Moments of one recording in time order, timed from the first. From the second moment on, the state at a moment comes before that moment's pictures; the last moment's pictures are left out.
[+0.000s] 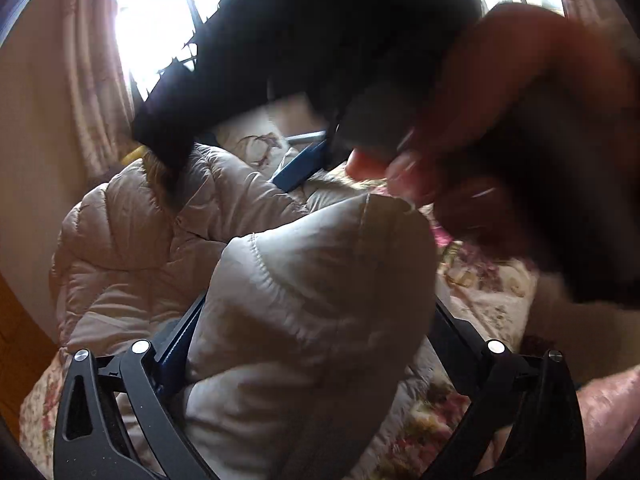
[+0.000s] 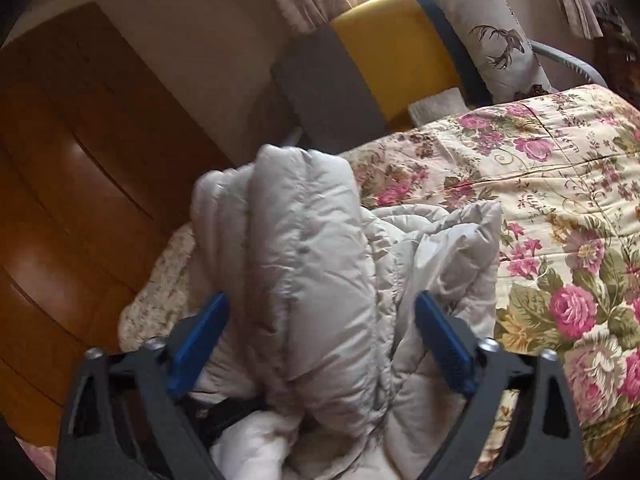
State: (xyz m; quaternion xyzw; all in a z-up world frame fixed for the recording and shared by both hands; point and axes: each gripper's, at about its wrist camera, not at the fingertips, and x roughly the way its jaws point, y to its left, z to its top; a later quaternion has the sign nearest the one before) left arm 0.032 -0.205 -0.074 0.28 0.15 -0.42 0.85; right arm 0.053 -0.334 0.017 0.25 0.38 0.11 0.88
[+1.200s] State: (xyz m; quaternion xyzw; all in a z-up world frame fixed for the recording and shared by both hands) left arm 0.215 0.043 -0.064 -0.27 0.23 -0.25 0.90; right arm 0.116 -0.296 -0.070 0.49 0.37 0.31 0.72
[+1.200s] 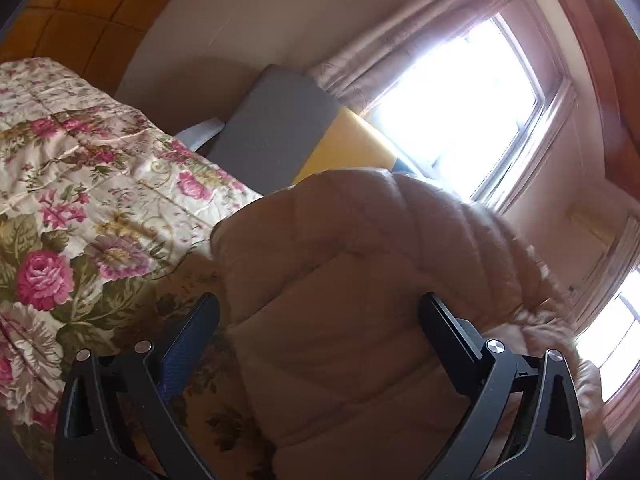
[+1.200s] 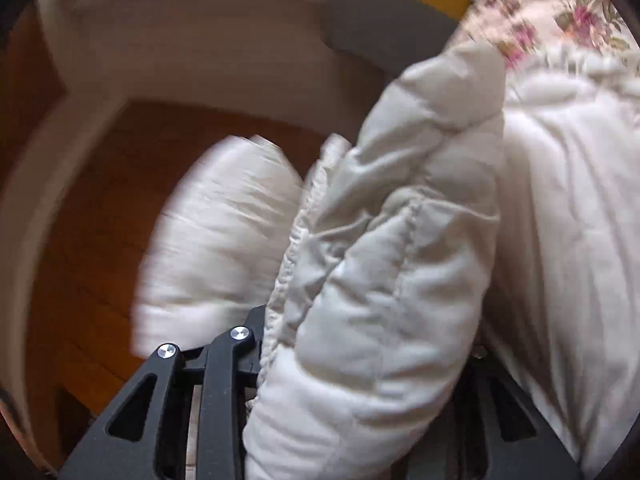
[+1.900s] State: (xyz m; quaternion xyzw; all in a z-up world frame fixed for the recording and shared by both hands) left arm 0.150 -0.207 -0.040 0.21 0.14 -0.39 0.89; right arm 0.018 -0.360 -0.025 0.25 0.33 0.11 0.90
